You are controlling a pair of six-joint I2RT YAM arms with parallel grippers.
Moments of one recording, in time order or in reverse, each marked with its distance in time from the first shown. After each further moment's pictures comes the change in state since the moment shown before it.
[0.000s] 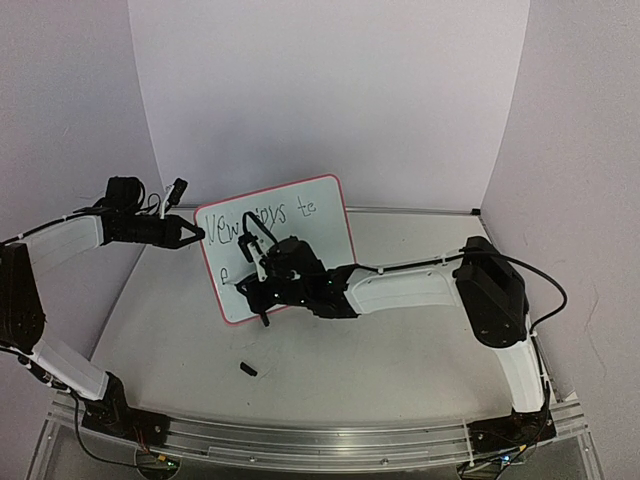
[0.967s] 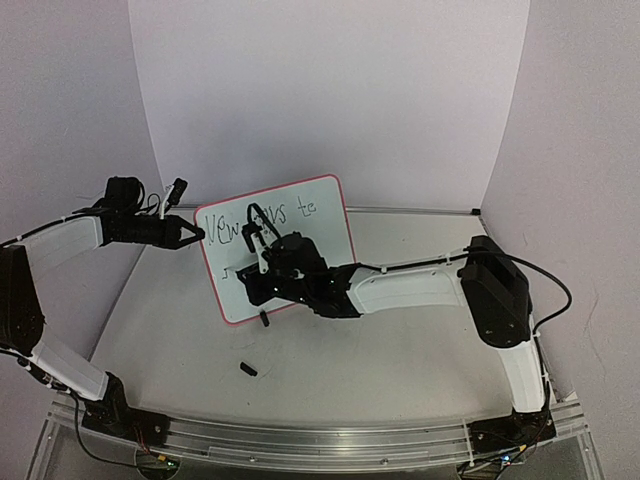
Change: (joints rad) left arm 0.000 -0.012 -0.006 0.000 -0.002 0.000; right arm 0.005 -0.023 -0.018 0.072 0.086 -0.001
